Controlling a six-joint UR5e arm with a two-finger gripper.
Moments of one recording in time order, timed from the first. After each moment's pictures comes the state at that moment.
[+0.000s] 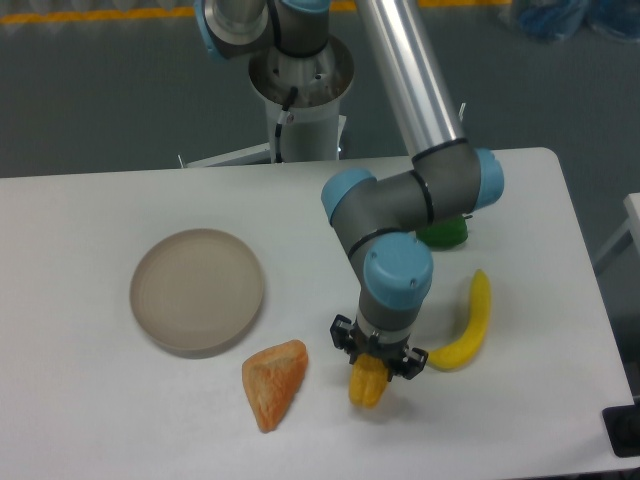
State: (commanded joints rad) arm 2.16 -2.07 -1.36 -1.14 1.52 0.80
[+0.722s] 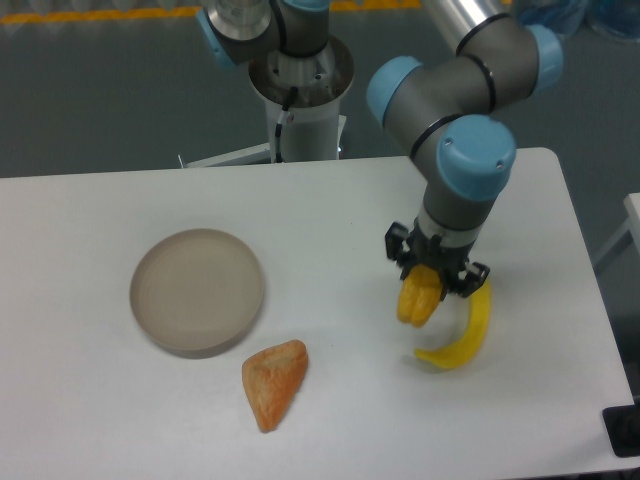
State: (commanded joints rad) arm 2.31 -1.92 -1.40 -1.41 1.56 1.14
